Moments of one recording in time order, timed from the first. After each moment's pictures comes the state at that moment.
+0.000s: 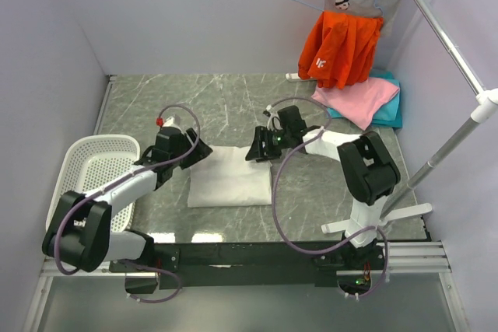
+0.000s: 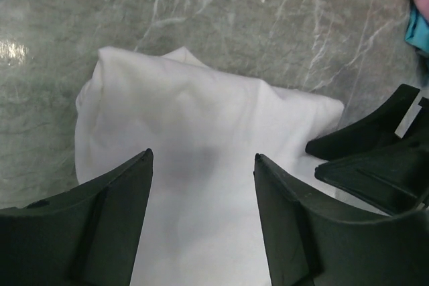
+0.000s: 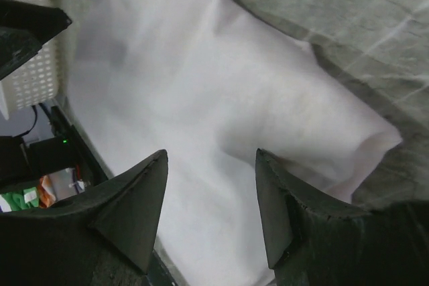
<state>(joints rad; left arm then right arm) -0.35 1.28 0.63 0.04 0.06 -0.79 0.45 1.83 1.07 -0.07 -0.64 0.47</state>
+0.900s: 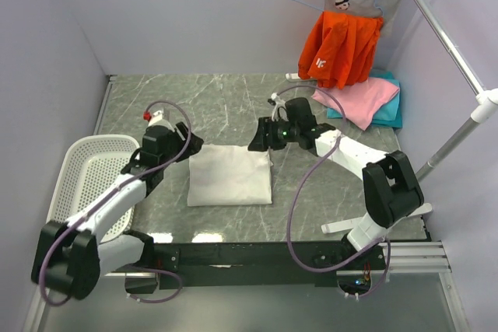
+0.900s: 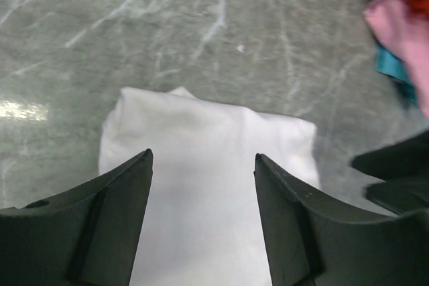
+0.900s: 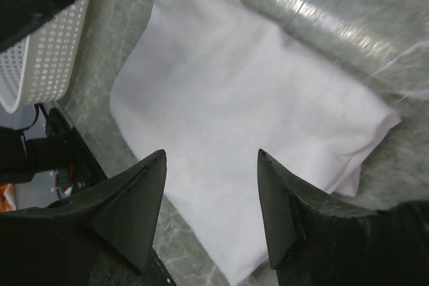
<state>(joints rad) -0.32 1.14 0.61 0.05 -0.01 -0.69 0.47 1.63 1.06 -0.12 -0.54 0.39</state>
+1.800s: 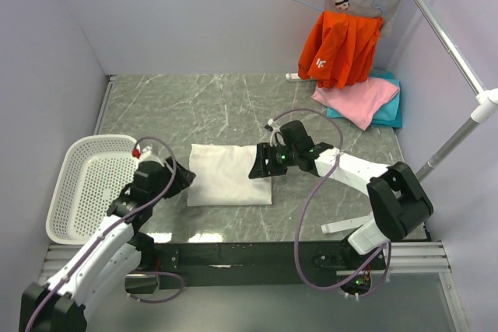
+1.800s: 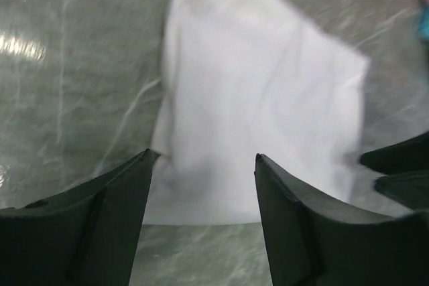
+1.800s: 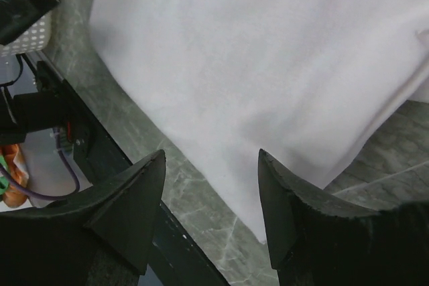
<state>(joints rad) -0.36 0.70 0.32 -0.26 -0.03 -0.84 0.58 1.52 0.84 -0.15 -0.51 0.47</state>
